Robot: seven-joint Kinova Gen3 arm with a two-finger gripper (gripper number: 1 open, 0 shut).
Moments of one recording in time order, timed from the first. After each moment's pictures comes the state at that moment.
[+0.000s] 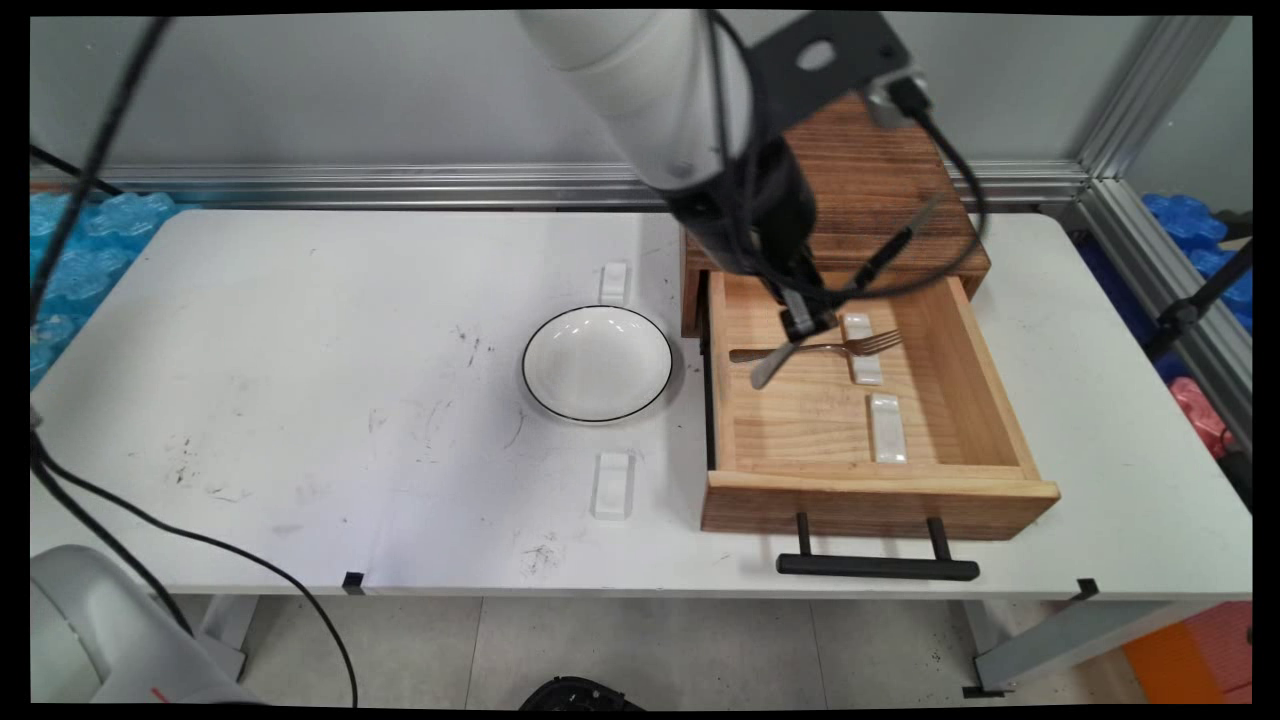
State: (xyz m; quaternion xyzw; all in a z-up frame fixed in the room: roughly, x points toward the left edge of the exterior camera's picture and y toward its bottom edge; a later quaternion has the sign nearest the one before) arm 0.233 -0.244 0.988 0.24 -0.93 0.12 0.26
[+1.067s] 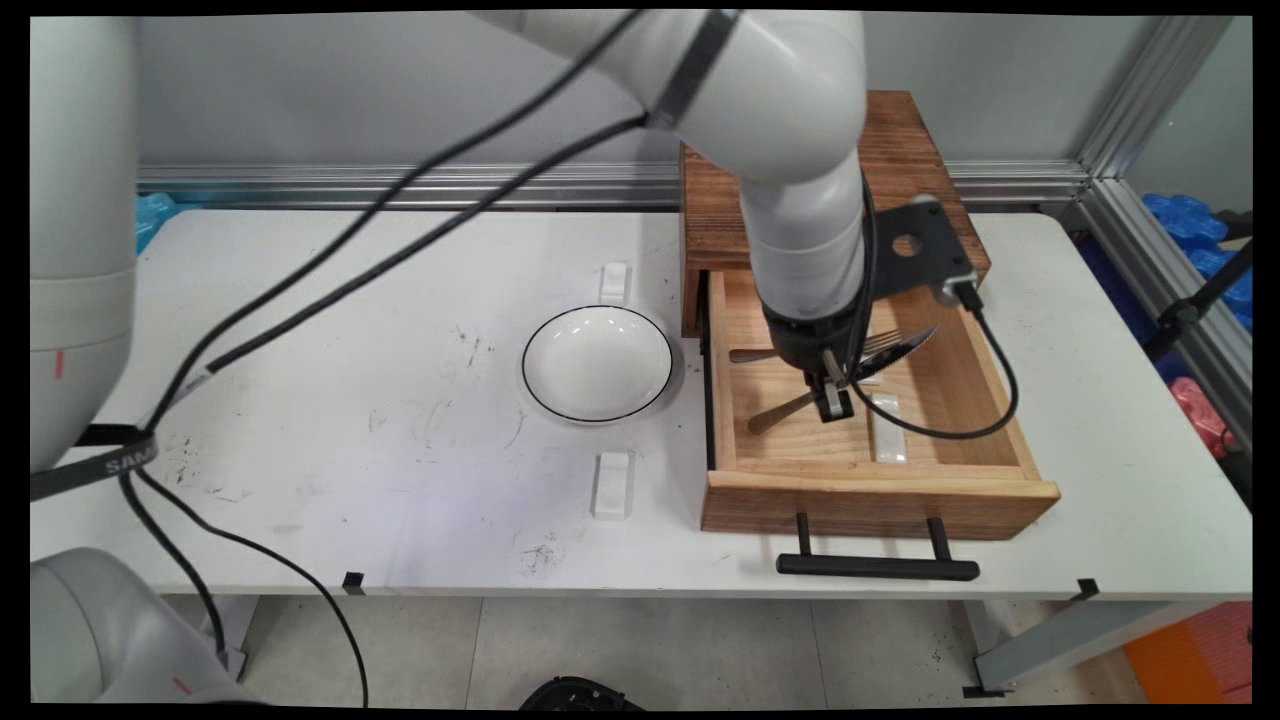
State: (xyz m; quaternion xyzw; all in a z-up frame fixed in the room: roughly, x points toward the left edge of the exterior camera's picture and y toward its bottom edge) arm 0.146 -0.310 0.868 0.25 -0.95 0.12 0.13
